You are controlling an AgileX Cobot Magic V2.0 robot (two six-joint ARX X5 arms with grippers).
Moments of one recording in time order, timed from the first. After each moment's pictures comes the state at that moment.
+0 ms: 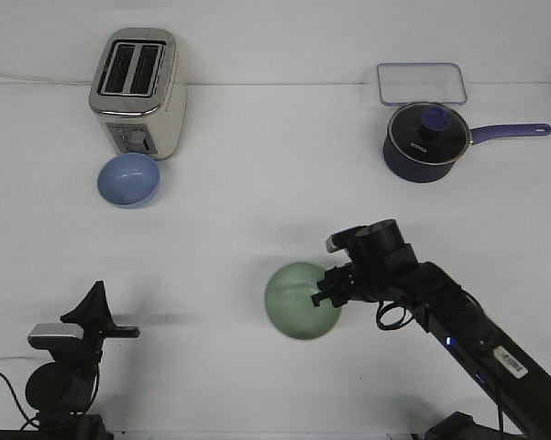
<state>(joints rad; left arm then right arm) 0.01 0.01 0.03 0.10 0.00 -0.04 0.50 1.29 0.96 -0.65 -0.39 0.26</state>
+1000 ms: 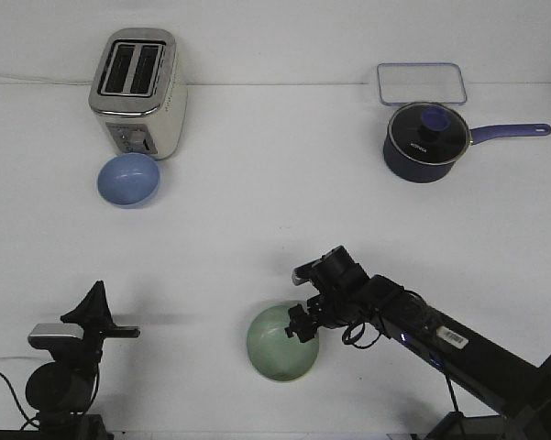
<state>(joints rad) 0.01 0.01 0.03 0.10 0.00 -0.04 0.66 1.47 0.89 -0.58 -0.36 0.30</state>
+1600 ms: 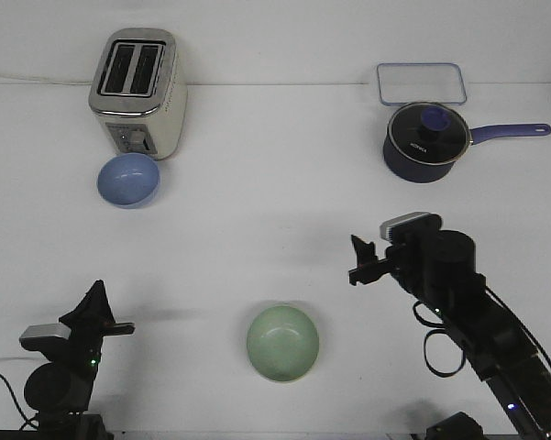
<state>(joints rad) 0.01 0.01 0.06 0.08 0.00 -0.32 0.37 0.94 0.96 -0.48 -0.08 0.16</state>
